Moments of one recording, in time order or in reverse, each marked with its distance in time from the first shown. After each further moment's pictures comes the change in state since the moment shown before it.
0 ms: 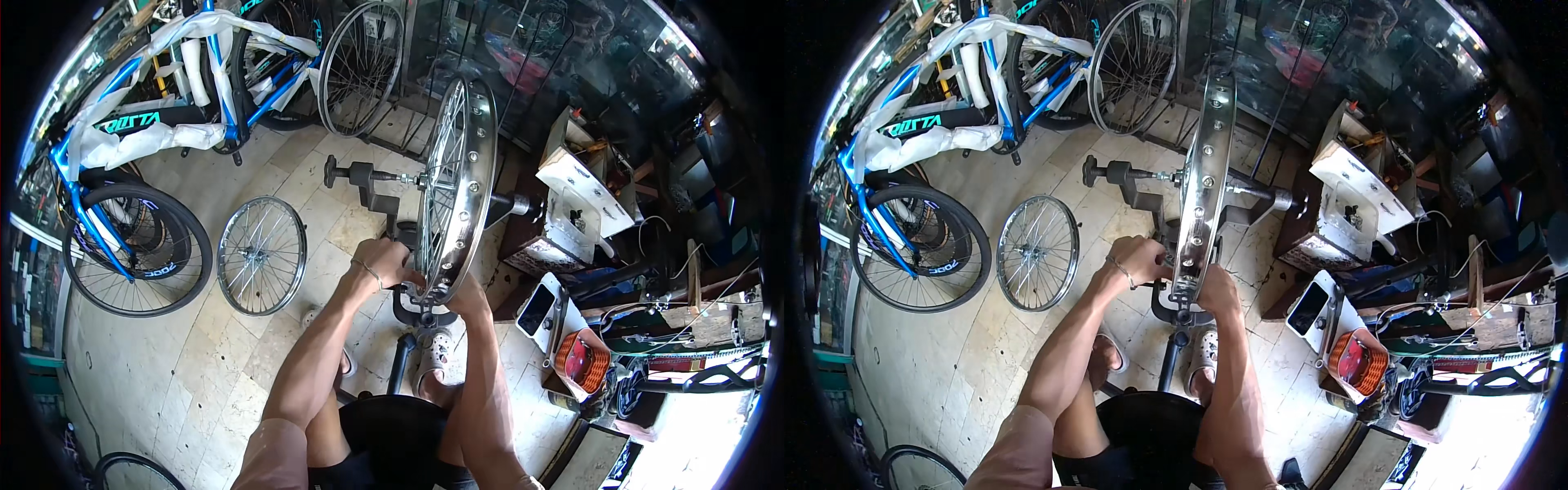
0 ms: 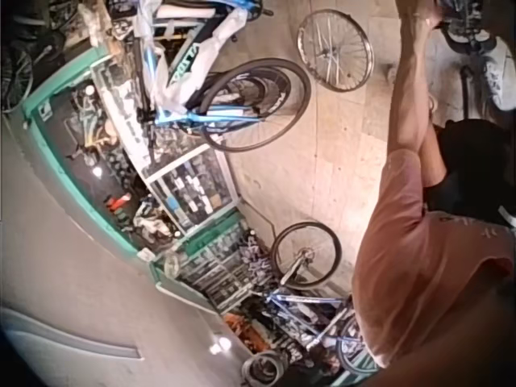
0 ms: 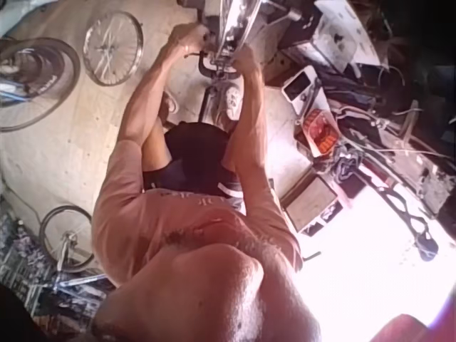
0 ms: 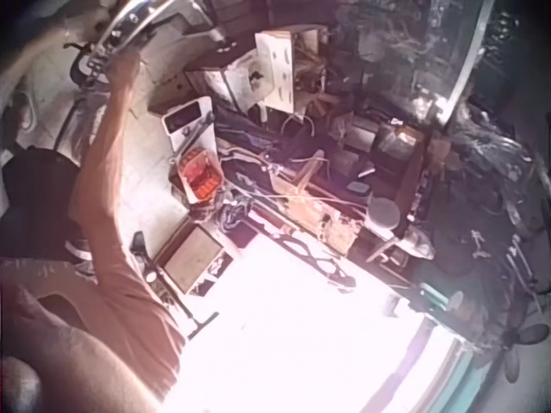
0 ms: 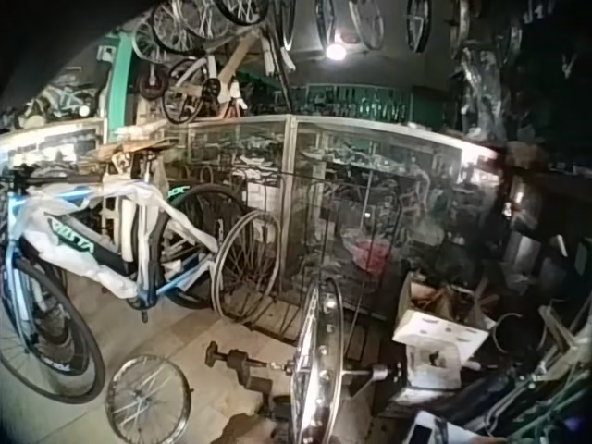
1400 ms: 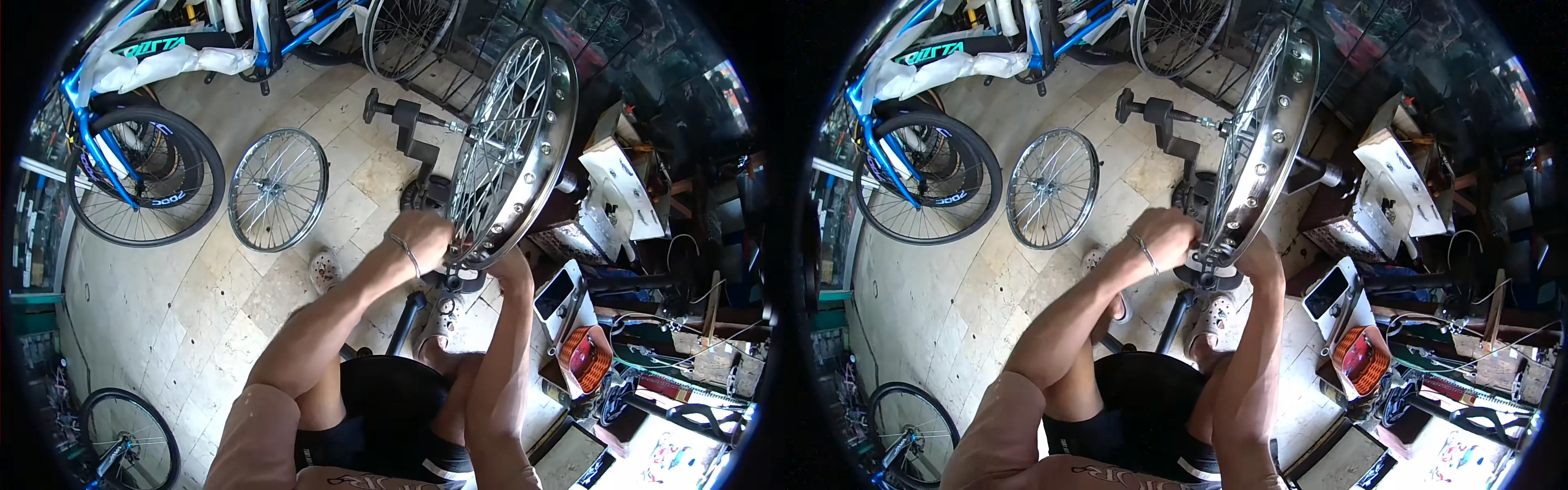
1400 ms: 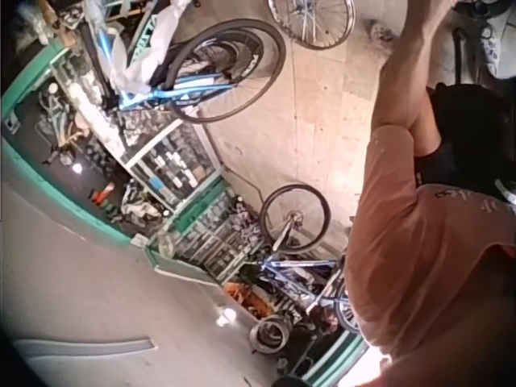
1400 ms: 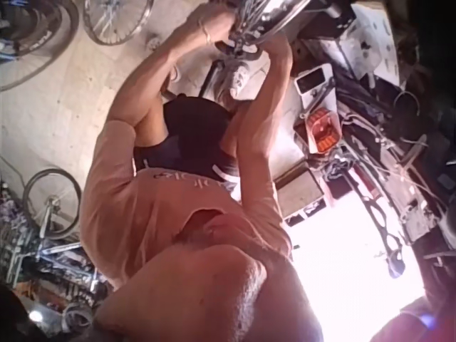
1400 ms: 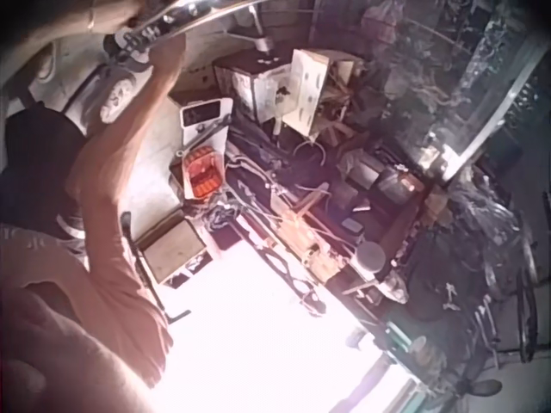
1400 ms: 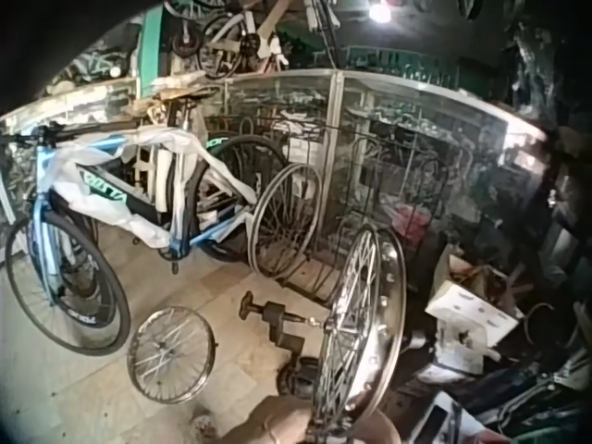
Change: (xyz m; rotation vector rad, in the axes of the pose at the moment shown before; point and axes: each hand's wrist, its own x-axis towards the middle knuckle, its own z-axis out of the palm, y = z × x) left_hand -0.037 0.008 0.019 0.101 0.095 0.091; right_hand 0.005 -0.010 -0.017 0.234 -0.156 -0.032
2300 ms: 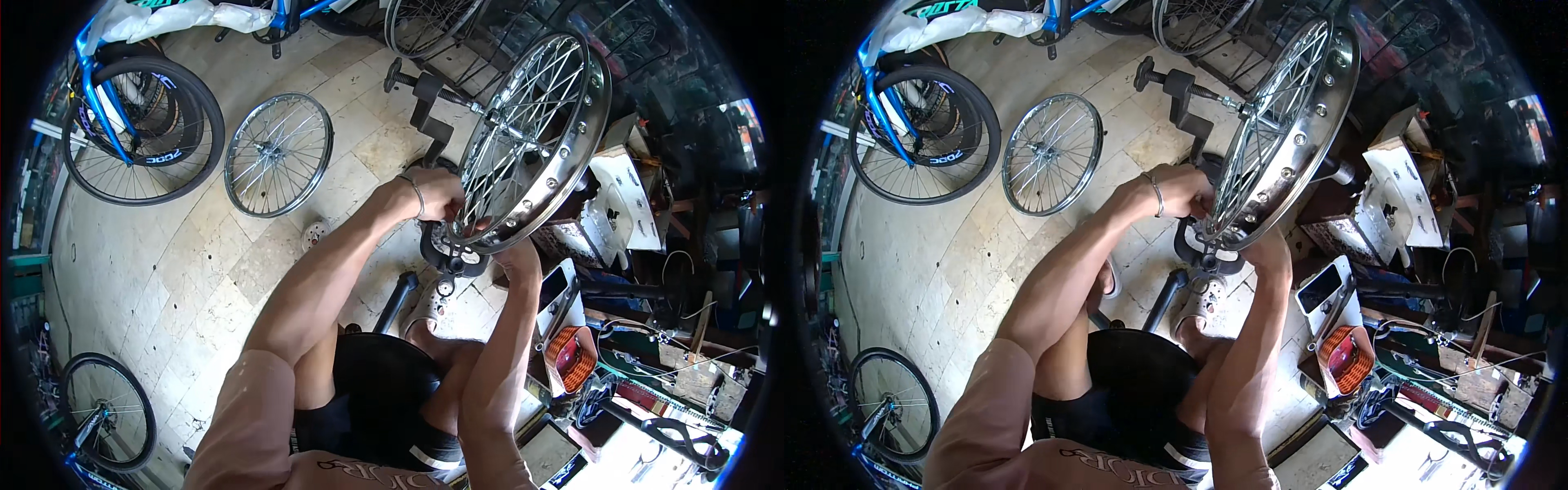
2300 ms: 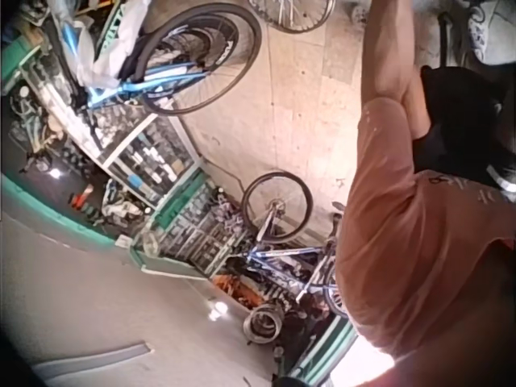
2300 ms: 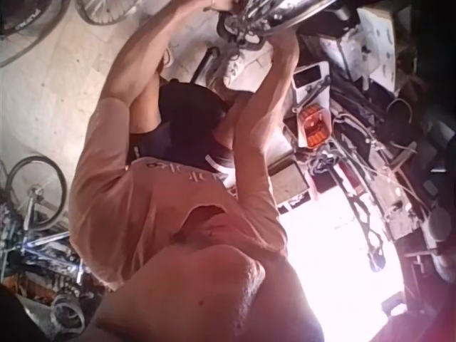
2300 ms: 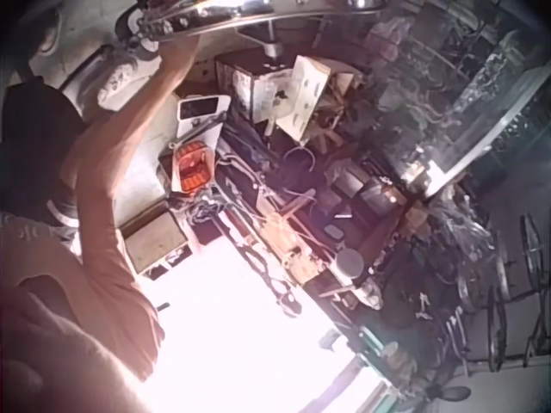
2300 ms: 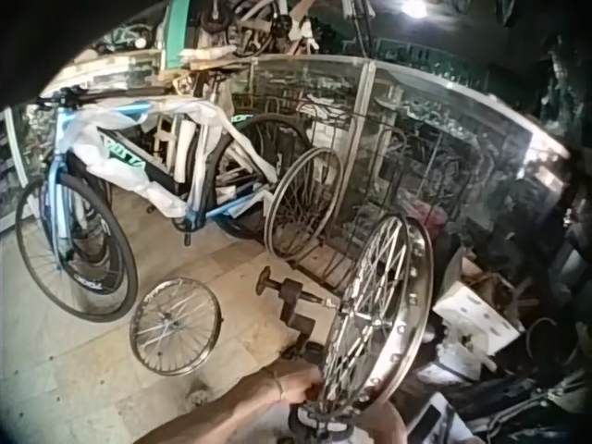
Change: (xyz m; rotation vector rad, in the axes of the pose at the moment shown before) left_hand 0.042 -0.031 0.012 -0.247 -0.226 0.130; right_hand -0.007 -0.005 -0.005 0.054 0.009 -0.047
